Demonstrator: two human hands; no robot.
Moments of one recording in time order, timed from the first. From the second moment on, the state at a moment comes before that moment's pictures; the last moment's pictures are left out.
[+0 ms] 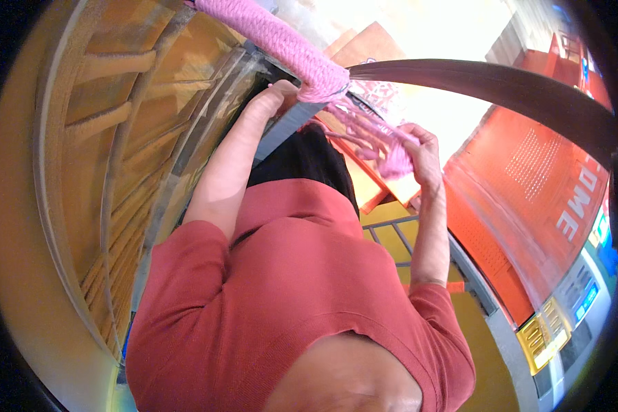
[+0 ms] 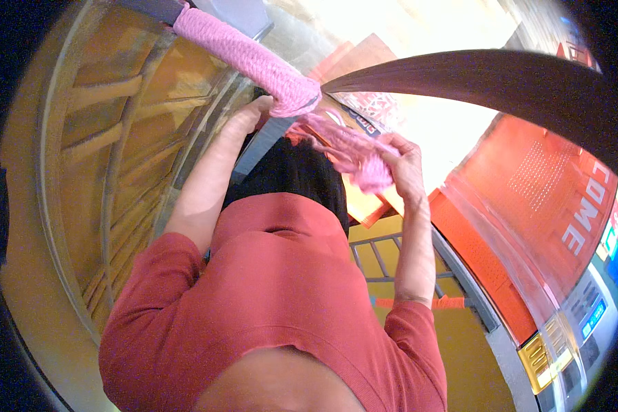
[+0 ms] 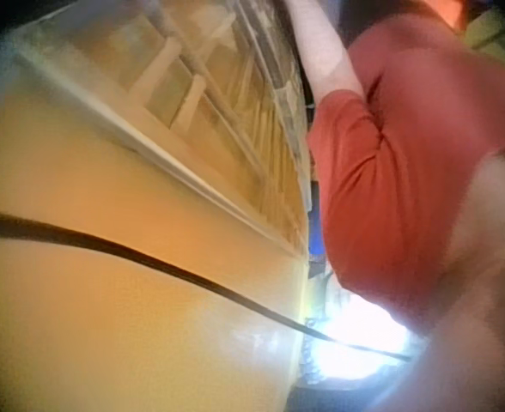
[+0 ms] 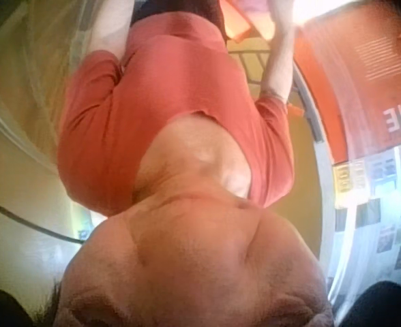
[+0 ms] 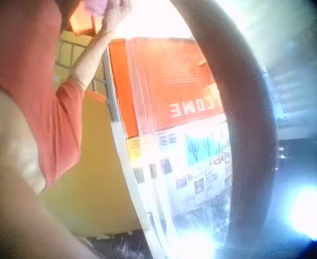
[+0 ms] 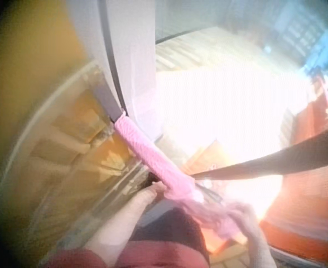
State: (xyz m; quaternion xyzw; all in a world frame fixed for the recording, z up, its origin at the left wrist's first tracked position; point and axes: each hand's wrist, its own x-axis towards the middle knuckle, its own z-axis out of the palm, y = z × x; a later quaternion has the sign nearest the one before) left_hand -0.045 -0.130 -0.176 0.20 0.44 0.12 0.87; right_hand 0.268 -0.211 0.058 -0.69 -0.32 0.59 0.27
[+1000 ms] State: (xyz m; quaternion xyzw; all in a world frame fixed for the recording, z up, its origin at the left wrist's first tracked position) left_hand 0.080 -0.298 -0.014 0.77 0.45 0.10 0.44; right_hand 0.346 -0.269 0.084 -0.51 -0.29 0.78 0.22
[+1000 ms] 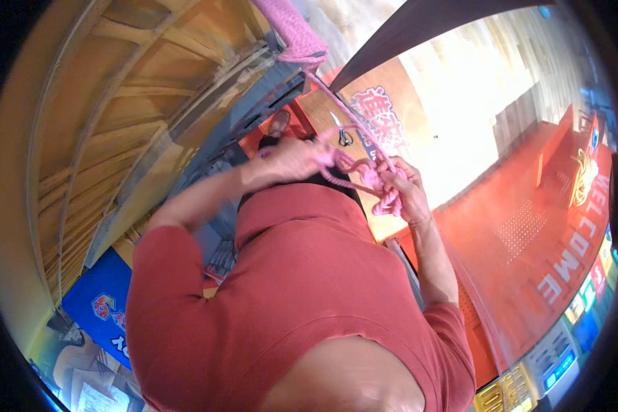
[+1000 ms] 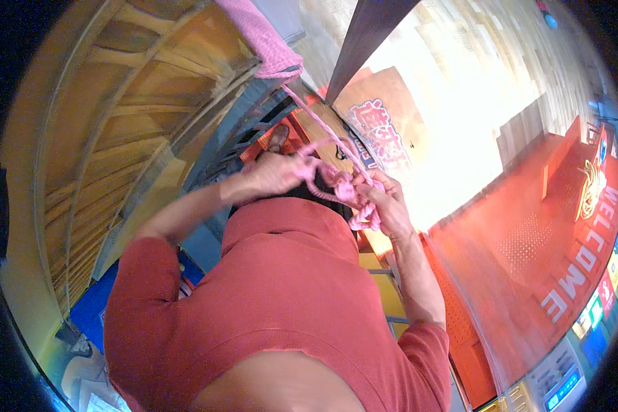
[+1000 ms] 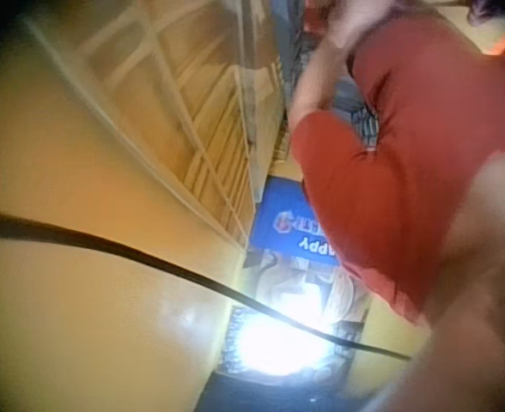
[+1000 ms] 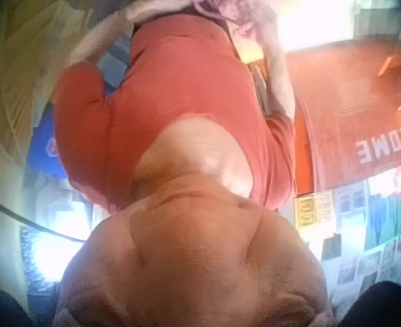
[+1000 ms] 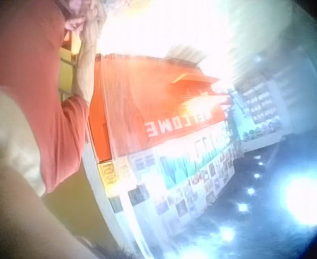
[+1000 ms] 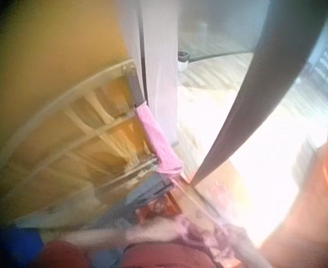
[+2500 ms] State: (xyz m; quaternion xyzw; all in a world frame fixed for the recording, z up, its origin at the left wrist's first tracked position) left_hand 0.079 -0.227 0.042 0.70 0.41 0.32 0.49; right_hand 0.310 -0.300 0.125 -0.41 -0.19 0.84 0.30
